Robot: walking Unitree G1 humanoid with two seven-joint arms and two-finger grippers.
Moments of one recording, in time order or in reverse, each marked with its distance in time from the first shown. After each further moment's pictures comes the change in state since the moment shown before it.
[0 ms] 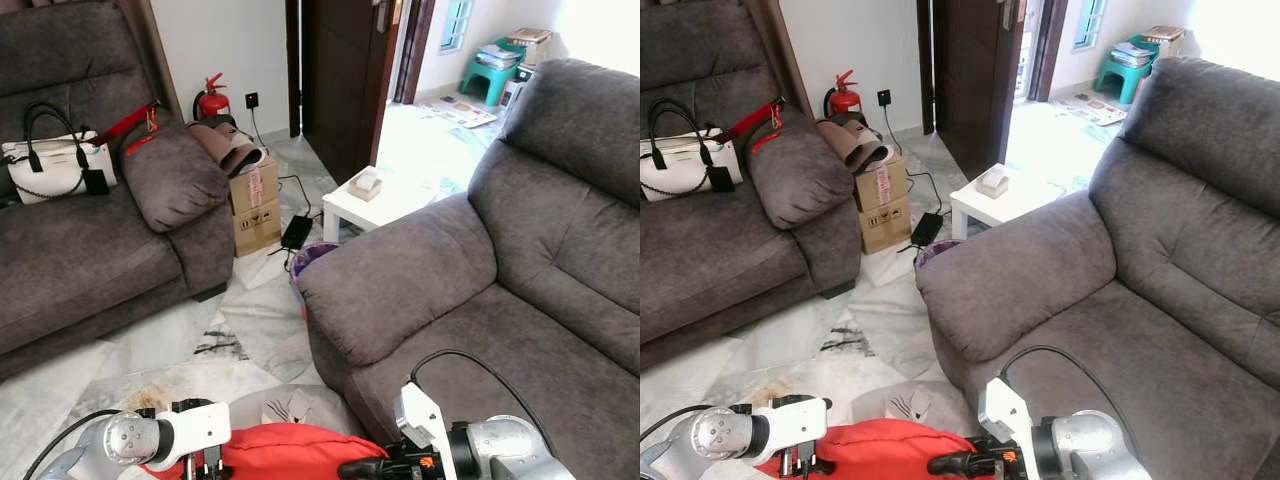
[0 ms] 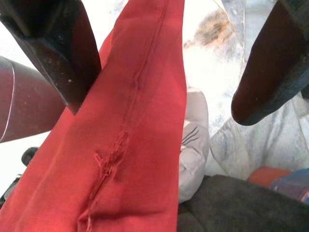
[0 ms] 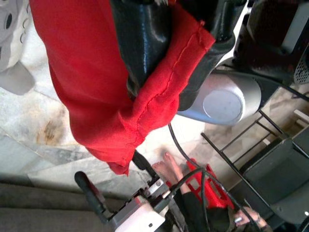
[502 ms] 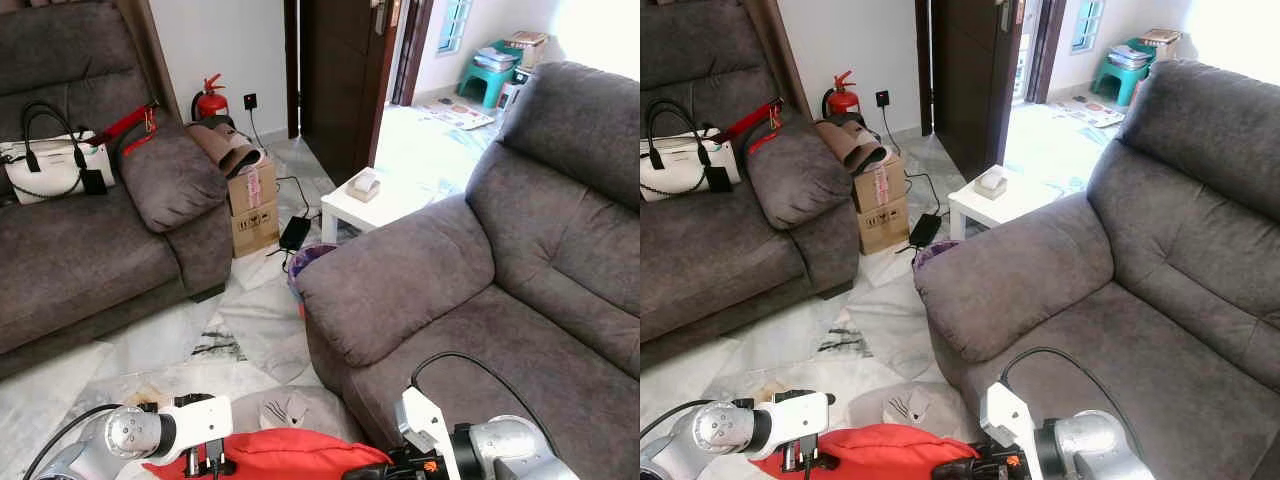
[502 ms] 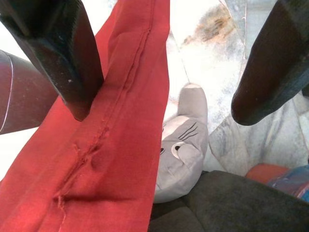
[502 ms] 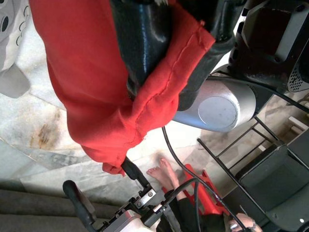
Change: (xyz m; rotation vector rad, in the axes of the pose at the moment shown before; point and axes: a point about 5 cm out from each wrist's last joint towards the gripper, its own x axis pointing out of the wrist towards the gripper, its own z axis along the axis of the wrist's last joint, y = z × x) left arm -0.001 0.003 0.001 -0.015 -0.015 0.002; right arm 0.001 0.001 -0.001 -0.001 0.019 0.022
